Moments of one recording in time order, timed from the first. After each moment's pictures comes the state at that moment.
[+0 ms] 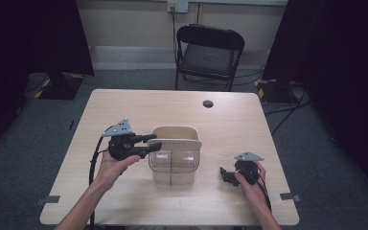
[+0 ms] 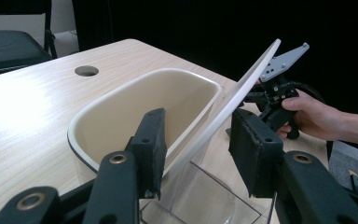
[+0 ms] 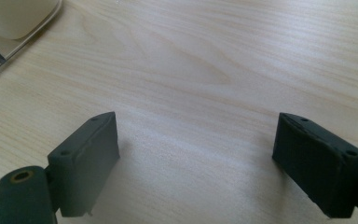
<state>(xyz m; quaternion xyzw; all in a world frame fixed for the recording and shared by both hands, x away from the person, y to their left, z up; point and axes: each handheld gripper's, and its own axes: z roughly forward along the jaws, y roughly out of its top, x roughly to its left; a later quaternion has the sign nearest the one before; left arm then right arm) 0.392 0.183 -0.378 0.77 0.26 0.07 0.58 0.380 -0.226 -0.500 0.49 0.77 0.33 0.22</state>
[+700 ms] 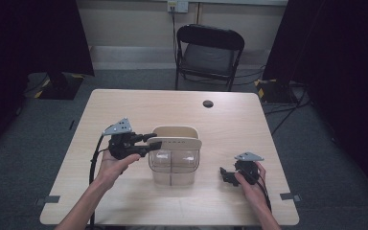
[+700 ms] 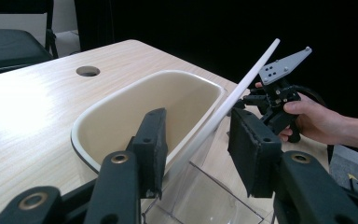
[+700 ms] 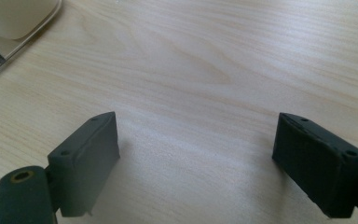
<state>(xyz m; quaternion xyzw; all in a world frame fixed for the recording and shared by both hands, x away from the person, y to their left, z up) 0.395 0.183 -0.379 0.77 0.27 0.07 0.58 0.380 -0.226 -0.500 0.49 0.77 0.33 0.22</state>
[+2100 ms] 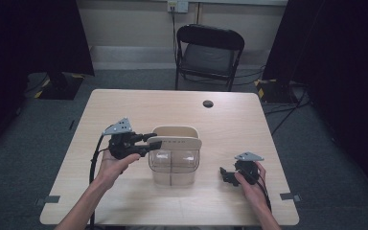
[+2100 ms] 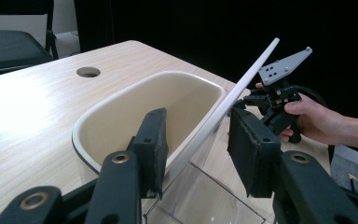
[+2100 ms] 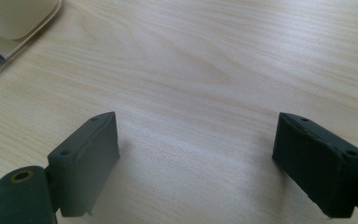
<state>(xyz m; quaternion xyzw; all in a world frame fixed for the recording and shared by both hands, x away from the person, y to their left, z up) 0.396 0.183 -0.379 0.77 0.26 0.07 0.58 0.380 -0.226 -0.500 0.49 0.77 0.33 0.22</state>
